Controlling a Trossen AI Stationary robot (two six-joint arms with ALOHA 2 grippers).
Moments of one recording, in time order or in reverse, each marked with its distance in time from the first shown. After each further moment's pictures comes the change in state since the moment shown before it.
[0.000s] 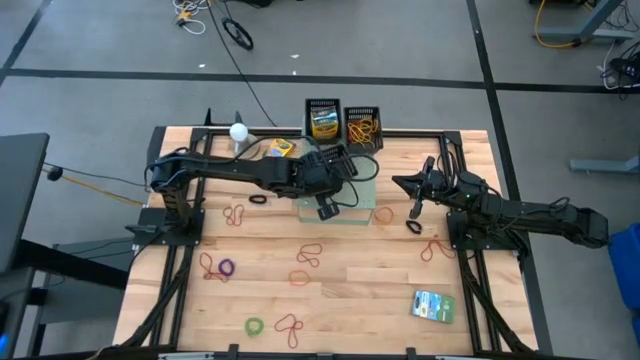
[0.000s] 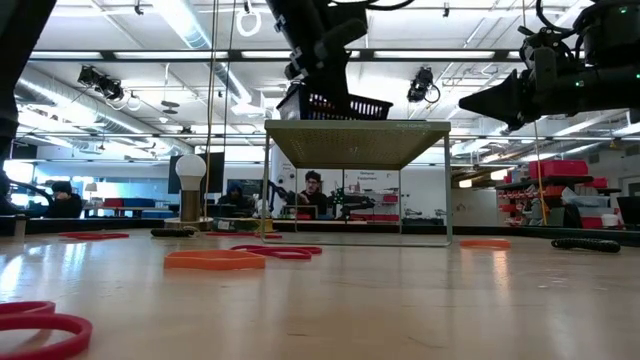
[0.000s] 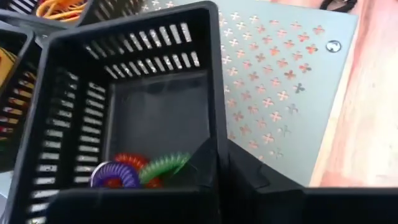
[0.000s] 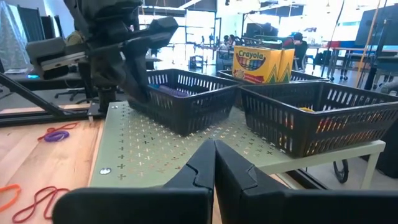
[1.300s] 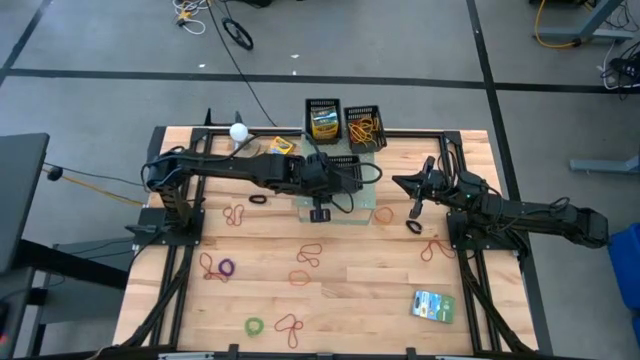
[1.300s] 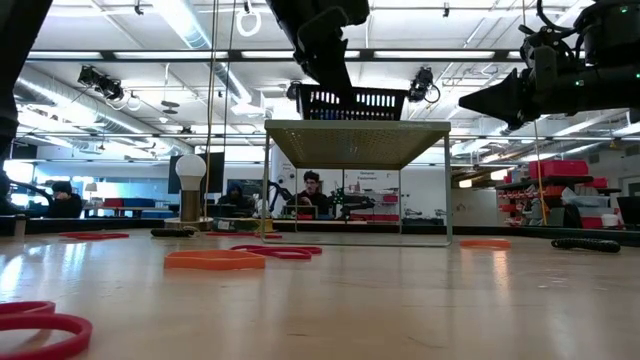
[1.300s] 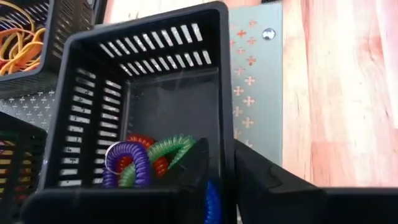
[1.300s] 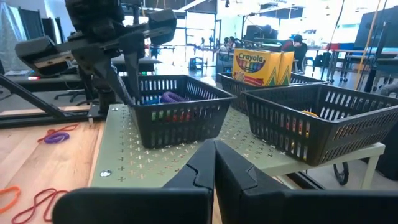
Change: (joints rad) left arm 0.010 -0.031 -0.013 0.027 0.136 0.300; right arm 0.000 0.000 0.000 0.008 -0.001 0.001
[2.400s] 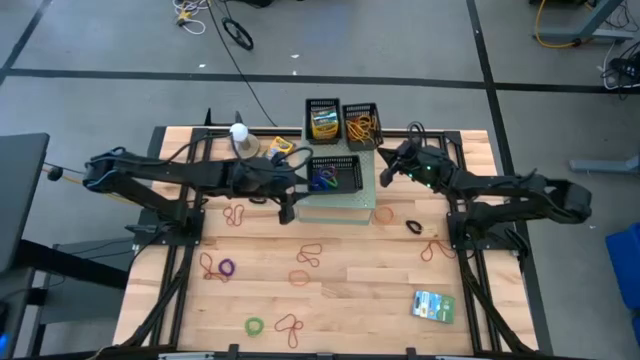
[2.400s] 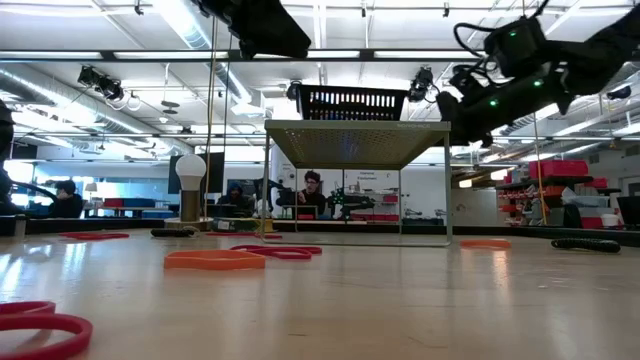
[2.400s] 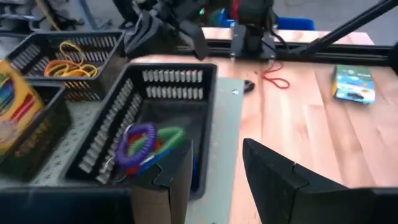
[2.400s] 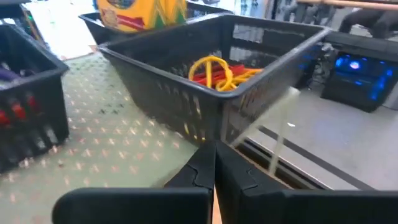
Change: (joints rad) left arm -0.023 -0.529 -0.616 0.539 0.063 -0.151; right arm -0.163 0.605 0.298 0.022 0.205 0.093
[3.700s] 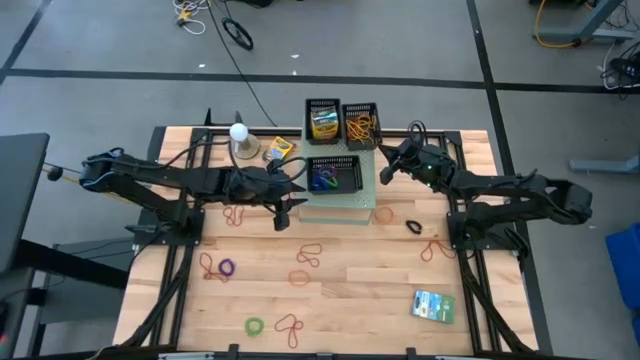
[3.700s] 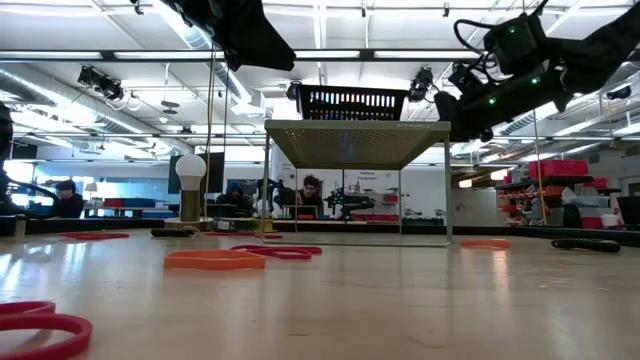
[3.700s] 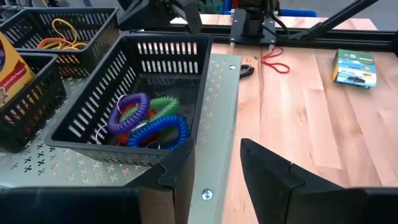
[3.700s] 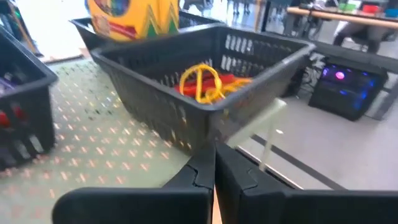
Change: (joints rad) left arm -0.048 -0.044 -0.103 0.032 -0.039 -0.029; right arm -0.001 -0.002 0.011 0.007 0.038 -0.045
